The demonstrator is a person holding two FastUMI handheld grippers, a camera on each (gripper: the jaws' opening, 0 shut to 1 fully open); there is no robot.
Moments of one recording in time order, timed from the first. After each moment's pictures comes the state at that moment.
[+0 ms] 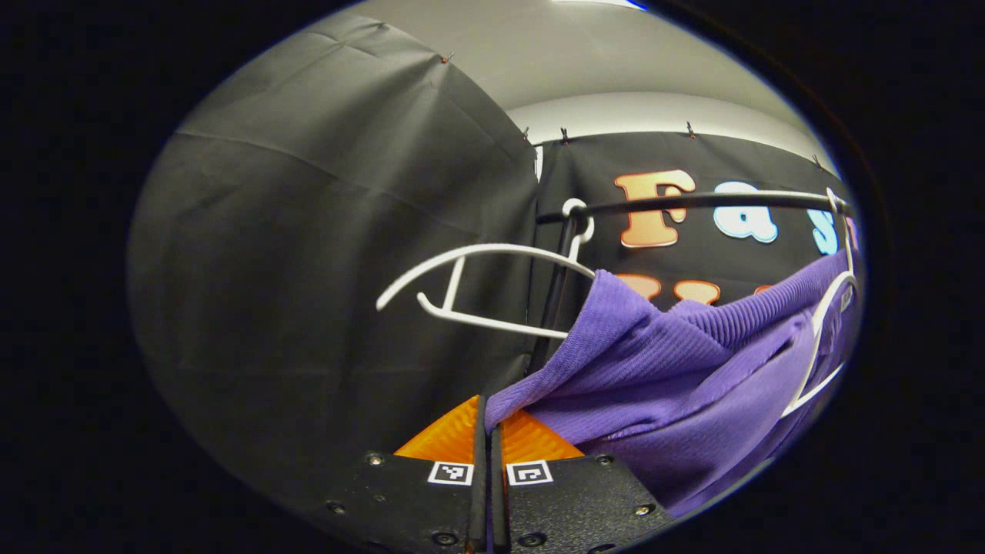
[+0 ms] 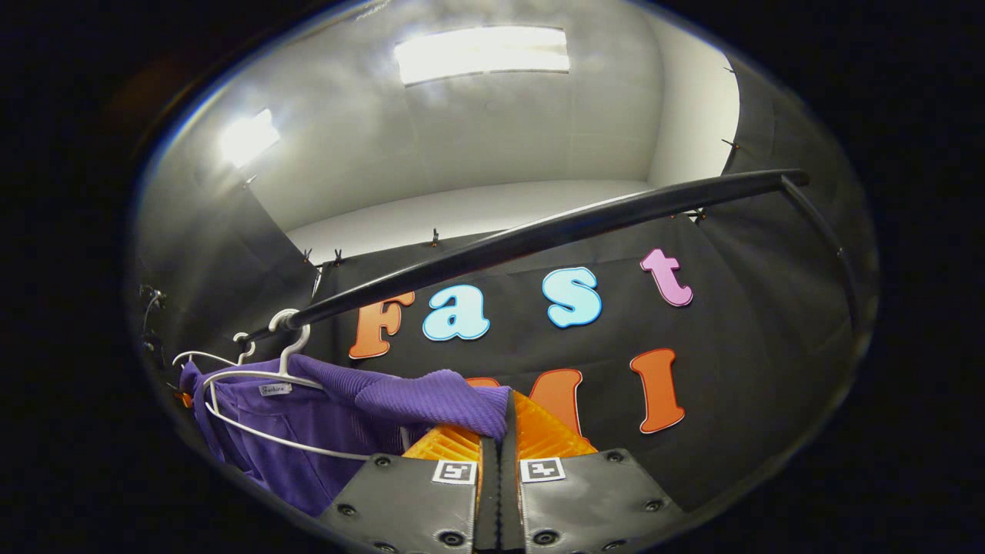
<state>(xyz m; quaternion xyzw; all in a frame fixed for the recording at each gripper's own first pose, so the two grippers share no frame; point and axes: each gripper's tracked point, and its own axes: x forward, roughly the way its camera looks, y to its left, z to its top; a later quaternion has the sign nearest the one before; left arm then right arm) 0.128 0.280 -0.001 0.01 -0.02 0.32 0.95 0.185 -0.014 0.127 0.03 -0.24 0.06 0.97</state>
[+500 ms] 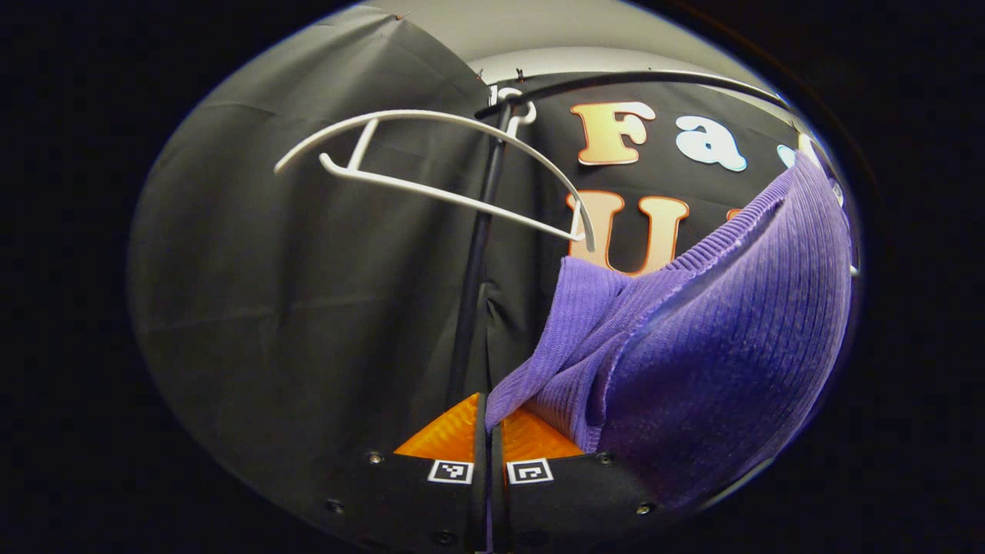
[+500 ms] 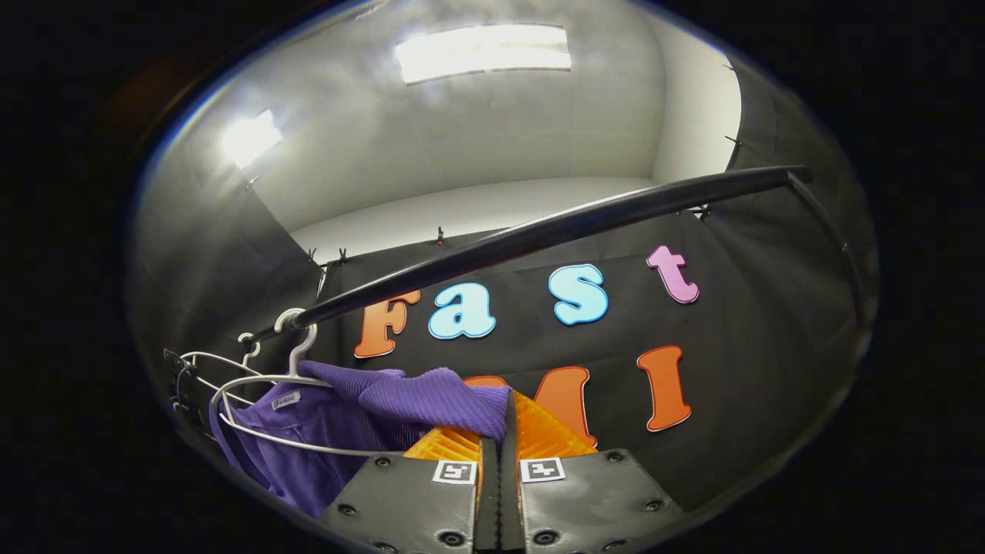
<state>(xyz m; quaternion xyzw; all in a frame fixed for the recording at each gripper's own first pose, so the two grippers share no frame) 0.183 0.248 -0.106 0.02 0.09 0.25 0.96 0.183 -0.008 0.129 0.03 -0.24 0.06 0.97</state>
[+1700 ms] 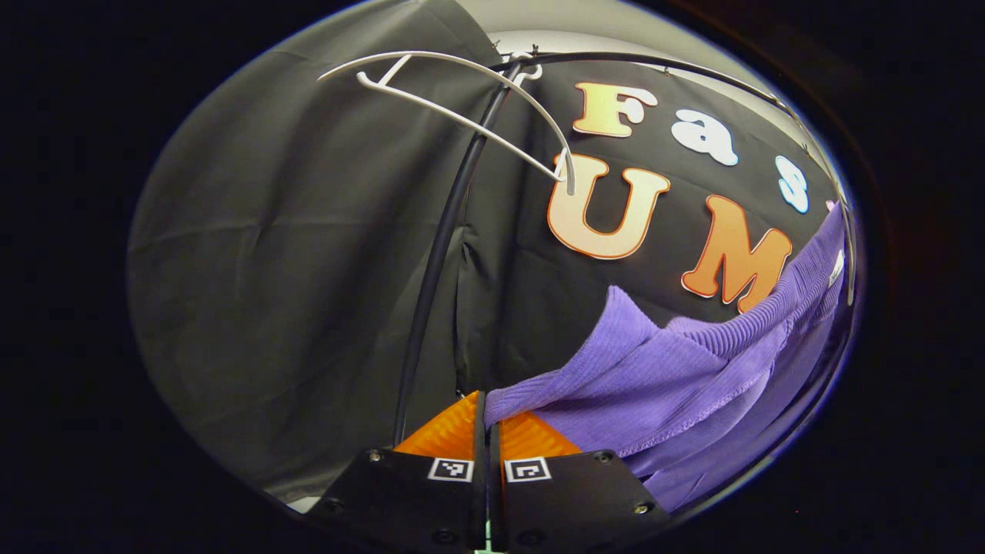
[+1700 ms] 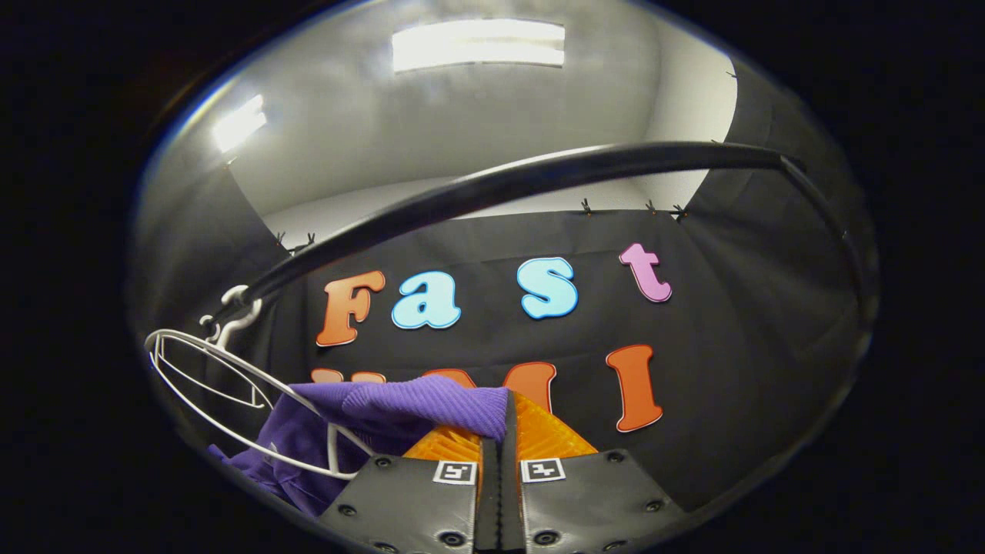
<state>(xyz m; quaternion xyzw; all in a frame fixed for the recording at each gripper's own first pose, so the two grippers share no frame) 0.179 0.196 -0.155 -0.08 0.14 0.21 0.96 0.232 -0.051 0.115 0.02 -0.21 -0.01 0.98</state>
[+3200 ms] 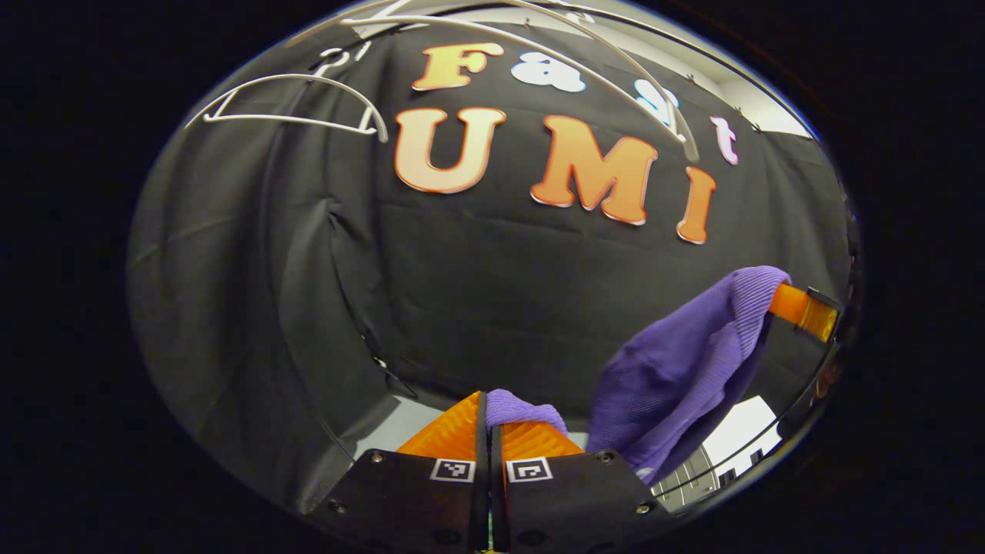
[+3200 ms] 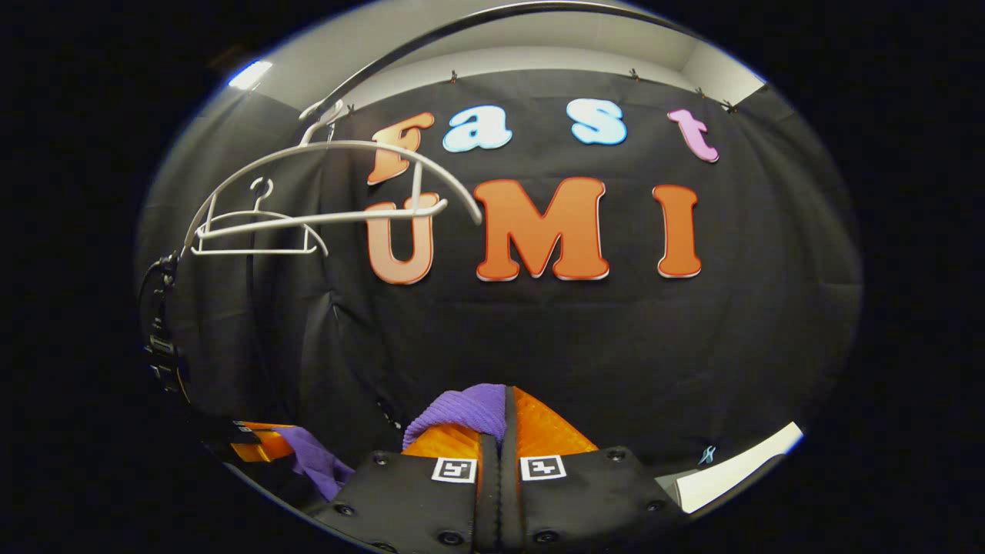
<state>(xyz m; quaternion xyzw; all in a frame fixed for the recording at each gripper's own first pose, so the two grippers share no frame) 0.150 -0.025 -0.230 -0.01 0.25 -0.02 0.97 0.164 0.017 -0.144 -0.01 0.13 0.09 0.99</state>
